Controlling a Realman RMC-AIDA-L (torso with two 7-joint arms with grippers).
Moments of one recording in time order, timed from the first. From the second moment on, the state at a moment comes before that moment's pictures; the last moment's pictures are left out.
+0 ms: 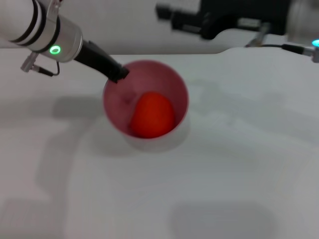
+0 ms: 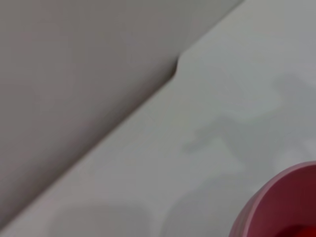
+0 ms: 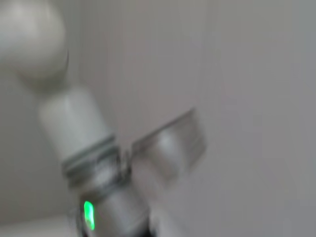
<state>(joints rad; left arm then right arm) -0.80 -2.06 1.20 1.15 2.54 1.34 -2.39 0.41 2.09 -1.35 -1.45 -1.61 -1.10 1.78</state>
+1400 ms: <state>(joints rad) -0.25 -2.06 2.14 1.27 2.51 -0.35 -1.88 0.29 2.07 -1.14 -0.76 -0.46 -1.61 0.88</state>
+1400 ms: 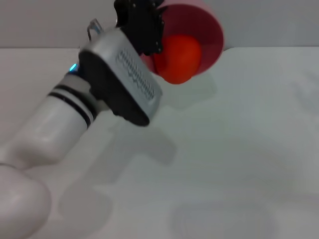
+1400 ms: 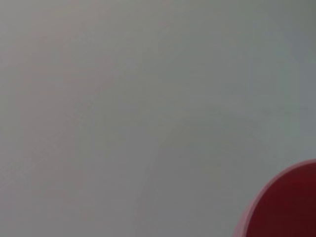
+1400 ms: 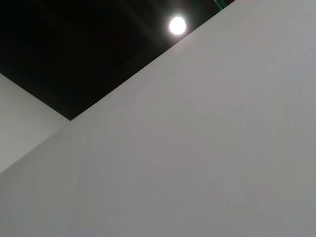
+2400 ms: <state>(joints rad) -0.39 -2.06 1.92 1.30 2.49 0.12 -2.23 0.34 2.07 -1.14 -0.67 -0.46 -1.60 0.88</state>
